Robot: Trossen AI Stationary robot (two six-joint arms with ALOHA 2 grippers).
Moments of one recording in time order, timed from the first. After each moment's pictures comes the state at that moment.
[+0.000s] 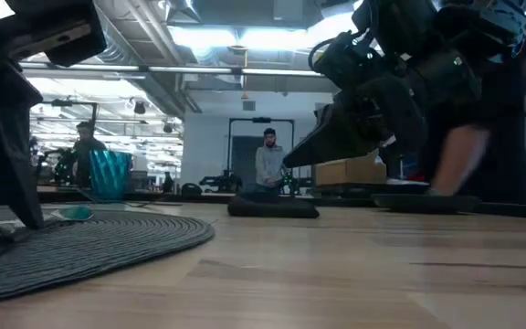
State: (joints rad) left arm -0.84 1.90 1.06 -0.37 -0.61 0.47; right arm 0.18 1.76 0.71 0.50 0.11 -0.08
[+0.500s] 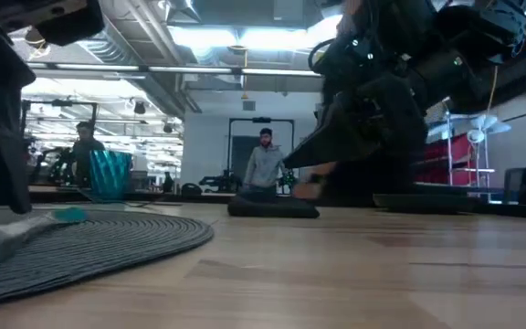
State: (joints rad) left arm -0.84 1.90 1.11 -0.39 -0.60 0.46; right arm 0.18 1.76 0.71 0.50 0.11 -0.08
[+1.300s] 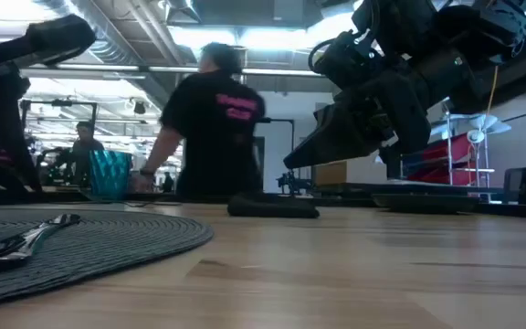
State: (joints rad) left arm -0.82 1.90 1.14 -0.90 -0.70 -0.10; right arm 0.18 1.76 0.71 0.50 0.09 -0.08
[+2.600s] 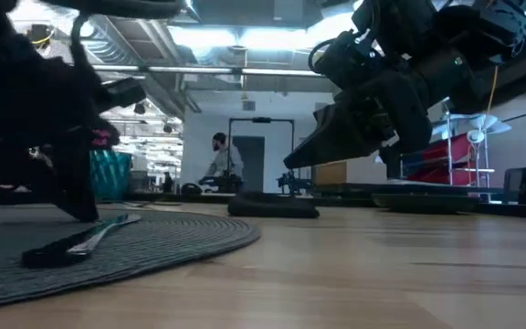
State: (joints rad) left arm -0.66 1.90 1.04 -0.74 -0.67 -0.02; right arm 0.18 1.76 0.71 0.50 0.07 -0.08
